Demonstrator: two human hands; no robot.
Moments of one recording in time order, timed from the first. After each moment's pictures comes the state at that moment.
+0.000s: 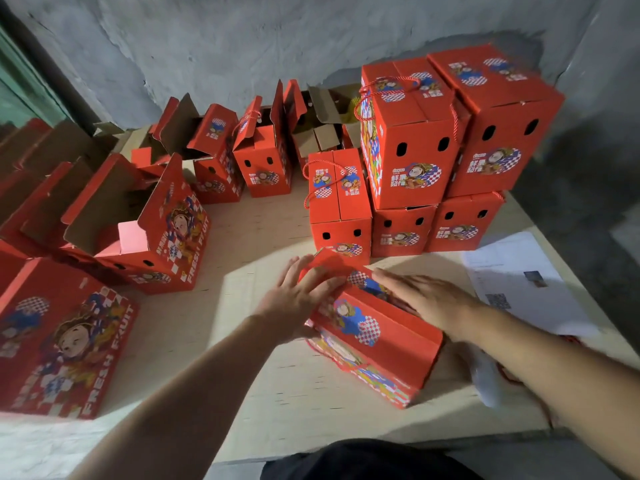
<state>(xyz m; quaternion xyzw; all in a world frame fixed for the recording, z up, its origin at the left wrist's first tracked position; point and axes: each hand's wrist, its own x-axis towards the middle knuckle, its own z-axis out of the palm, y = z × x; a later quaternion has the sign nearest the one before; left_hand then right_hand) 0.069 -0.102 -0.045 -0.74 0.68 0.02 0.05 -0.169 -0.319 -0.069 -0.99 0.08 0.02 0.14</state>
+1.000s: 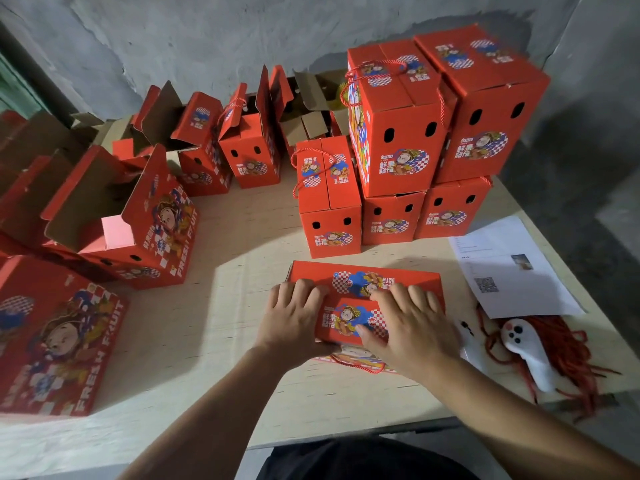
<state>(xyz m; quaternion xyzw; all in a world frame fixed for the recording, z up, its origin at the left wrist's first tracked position) 0.018 -0.076 -0.073 -0.79 0.60 -0.09 -0.04 -0.181 -0.216 -0.082 -0.95 0.28 -0.16 0.00</state>
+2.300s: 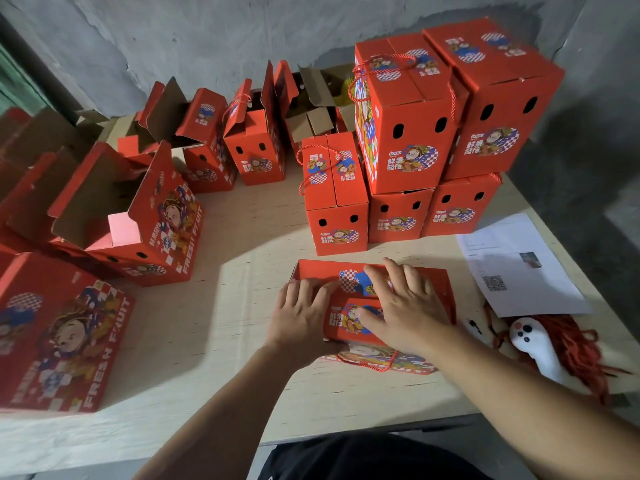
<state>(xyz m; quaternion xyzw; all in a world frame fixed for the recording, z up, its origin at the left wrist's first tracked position) 0.020 -0.074 -0.083 -0.80 0.59 -0.06 -0.06 -0.147 -0.232 -0.065 -0.94 0.31 0.06 0.12</state>
